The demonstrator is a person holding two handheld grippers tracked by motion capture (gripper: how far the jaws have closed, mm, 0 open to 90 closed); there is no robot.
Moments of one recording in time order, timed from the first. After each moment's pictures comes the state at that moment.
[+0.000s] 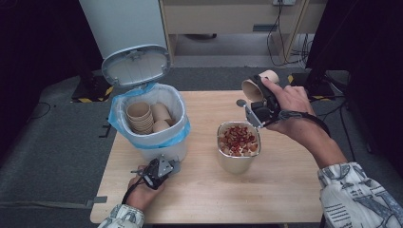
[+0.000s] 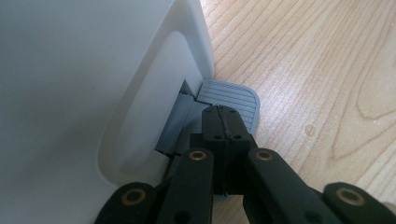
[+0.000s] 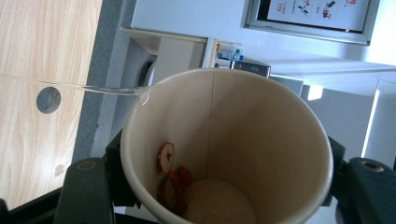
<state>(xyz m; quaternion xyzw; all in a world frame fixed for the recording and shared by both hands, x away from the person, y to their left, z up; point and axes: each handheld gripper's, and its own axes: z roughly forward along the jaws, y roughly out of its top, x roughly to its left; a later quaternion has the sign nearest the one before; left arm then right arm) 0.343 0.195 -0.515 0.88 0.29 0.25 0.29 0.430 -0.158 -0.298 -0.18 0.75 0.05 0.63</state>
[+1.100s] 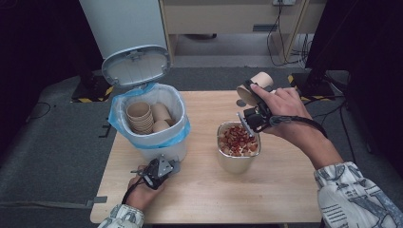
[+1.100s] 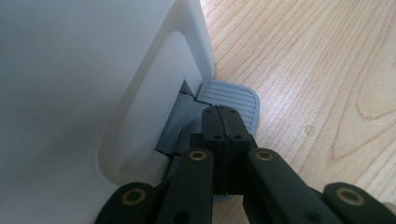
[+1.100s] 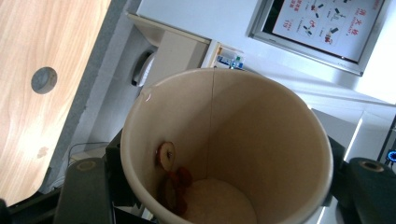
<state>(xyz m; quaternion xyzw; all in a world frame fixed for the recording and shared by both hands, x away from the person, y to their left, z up) 0.343 0.196 -0.515 0.88 0.29 0.25 0.29 0.425 -0.143 -0.309 -0.24 0.73 0.00 0.63</state>
